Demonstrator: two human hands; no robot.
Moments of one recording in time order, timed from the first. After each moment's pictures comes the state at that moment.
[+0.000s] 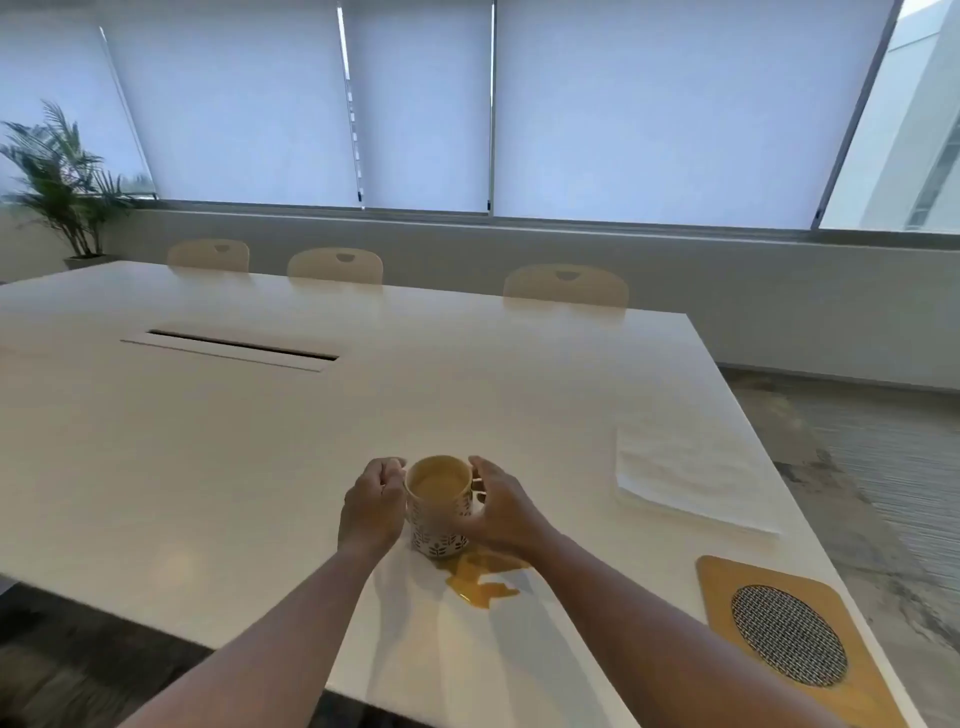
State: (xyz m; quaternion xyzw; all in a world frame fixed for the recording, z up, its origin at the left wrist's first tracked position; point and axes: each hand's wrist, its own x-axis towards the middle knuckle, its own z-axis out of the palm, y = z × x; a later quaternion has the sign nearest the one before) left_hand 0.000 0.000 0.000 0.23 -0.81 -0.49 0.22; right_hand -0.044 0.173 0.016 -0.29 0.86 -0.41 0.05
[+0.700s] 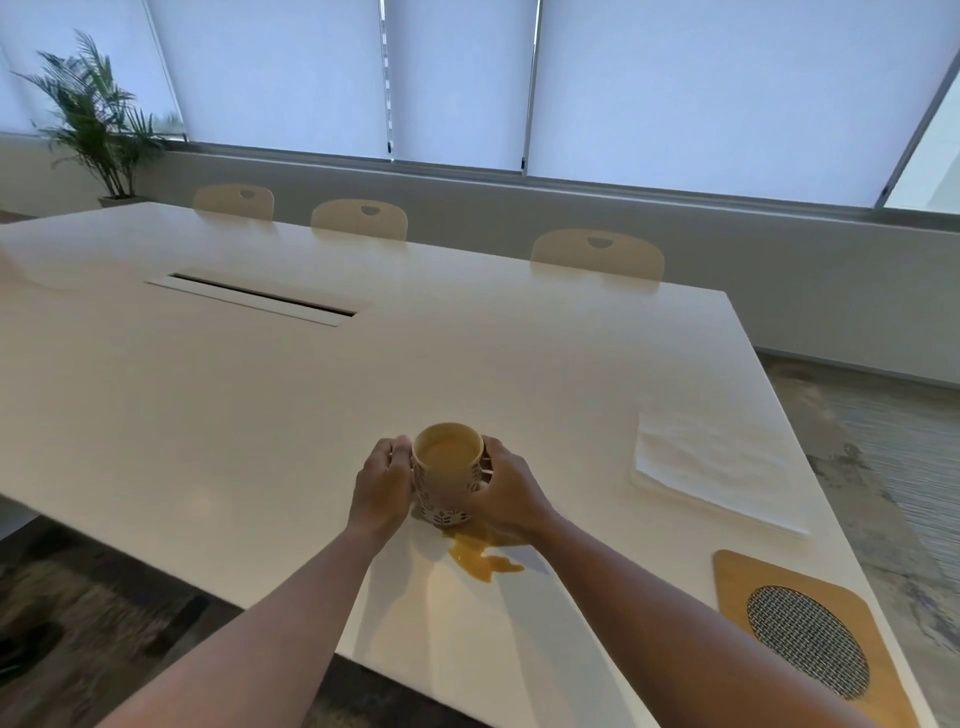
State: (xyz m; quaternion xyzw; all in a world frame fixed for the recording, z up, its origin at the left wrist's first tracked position) left_hand 0.002 0.007 -0.019 0.25 -0.73 -0.61 0.19; right_hand -0.054 0.167 -0.002 -0.29 0.83 -0.48 0.06
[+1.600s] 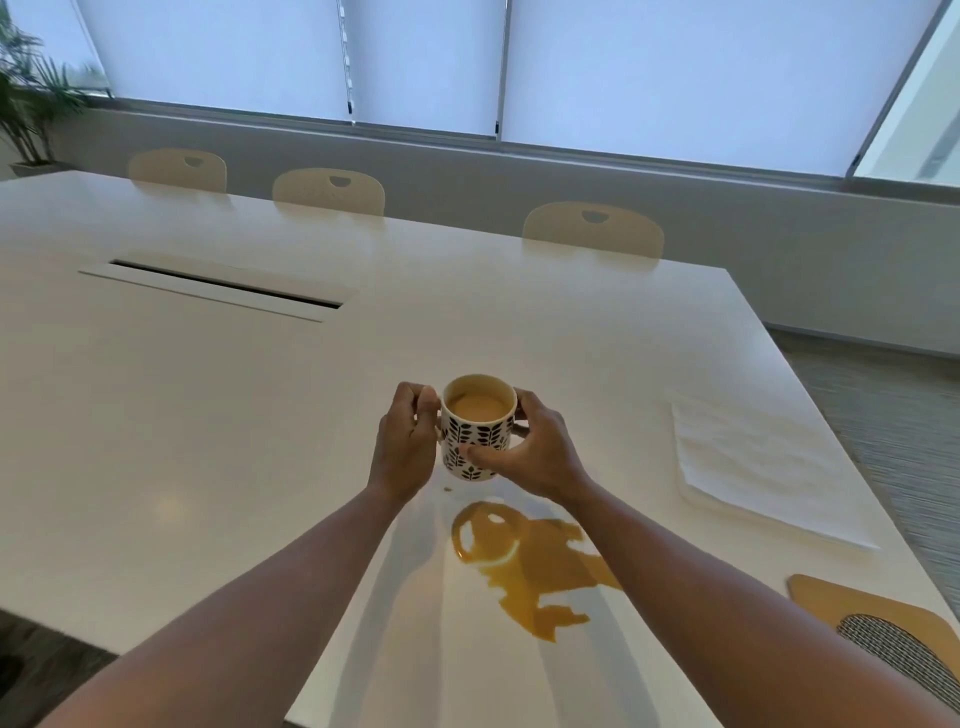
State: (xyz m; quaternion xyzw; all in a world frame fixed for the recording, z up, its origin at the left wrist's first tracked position) left_hand -0.082 -0.058 -0.007 0.09 -0.78 -0.57 0.26; right_hand -0.124 0.116 0.012 -0.26 0.81 -0.52 -0.04
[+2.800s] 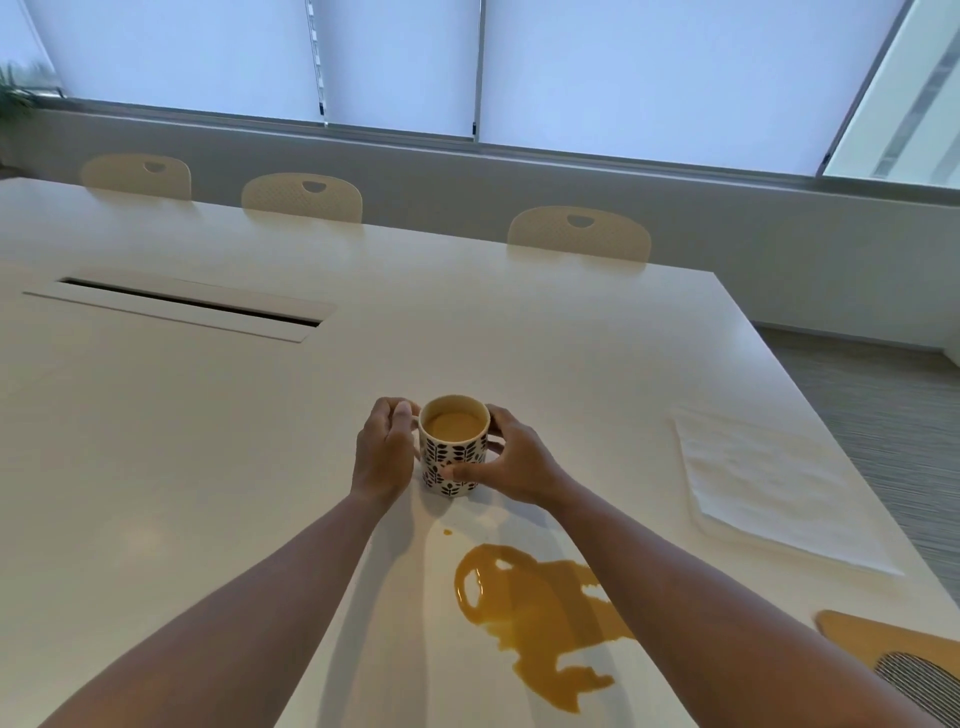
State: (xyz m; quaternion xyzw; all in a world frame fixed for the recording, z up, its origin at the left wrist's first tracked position) left_hand -0.138 -0.091 -0.020 0.16 -0.76 -0.58 0.23; right_hand -0.173 0.086 -0.001 -0.26 0.84 -0.48 0.07
